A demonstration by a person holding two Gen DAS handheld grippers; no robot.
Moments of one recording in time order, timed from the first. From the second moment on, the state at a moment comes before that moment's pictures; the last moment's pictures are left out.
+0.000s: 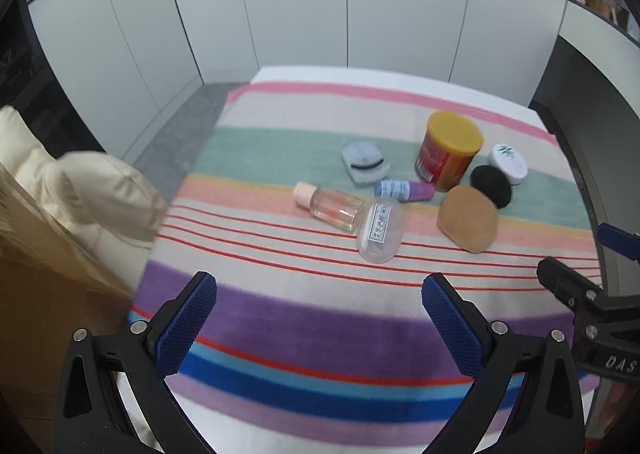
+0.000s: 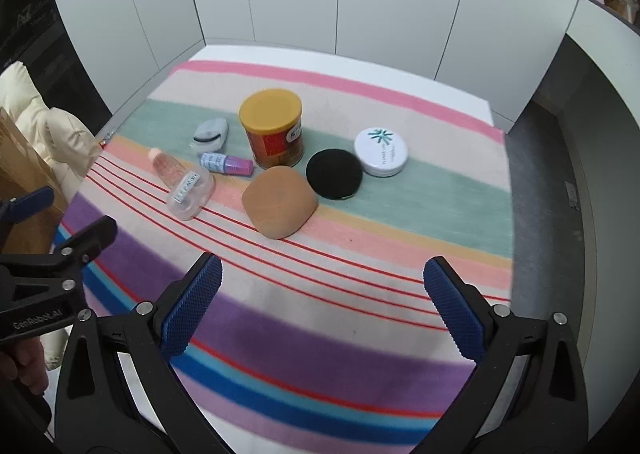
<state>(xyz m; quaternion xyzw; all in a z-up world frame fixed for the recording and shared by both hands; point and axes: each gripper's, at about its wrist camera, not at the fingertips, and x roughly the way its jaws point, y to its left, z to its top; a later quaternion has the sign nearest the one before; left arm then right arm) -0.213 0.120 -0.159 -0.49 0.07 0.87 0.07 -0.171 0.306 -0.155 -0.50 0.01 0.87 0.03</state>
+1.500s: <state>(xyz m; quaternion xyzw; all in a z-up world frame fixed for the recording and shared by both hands) -0.252 0.135 -0.218 -0.49 0.05 0.86 0.11 -0.246 0.269 -0.229 -0.50 -0.02 0.86 -0.03</state>
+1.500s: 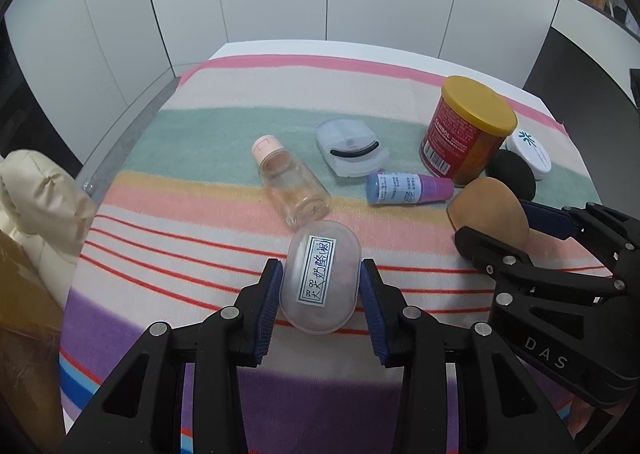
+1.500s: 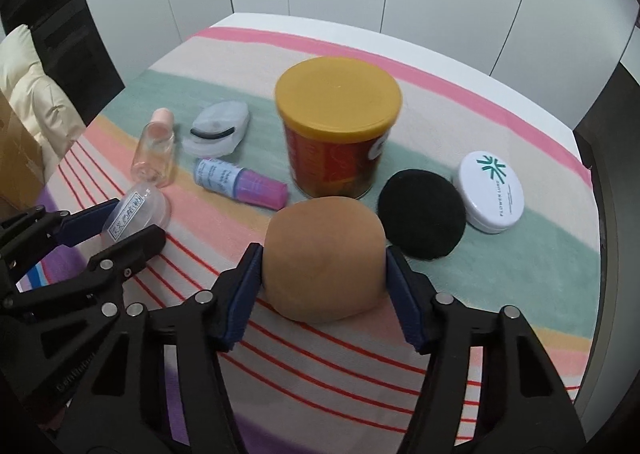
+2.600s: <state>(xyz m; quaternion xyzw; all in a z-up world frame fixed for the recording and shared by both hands) -0.141 0.113 -0.054 -0.47 0.02 0.87 0.14 -0.115 0.281 -0.066 -0.49 0.02 0.87 0.01</state>
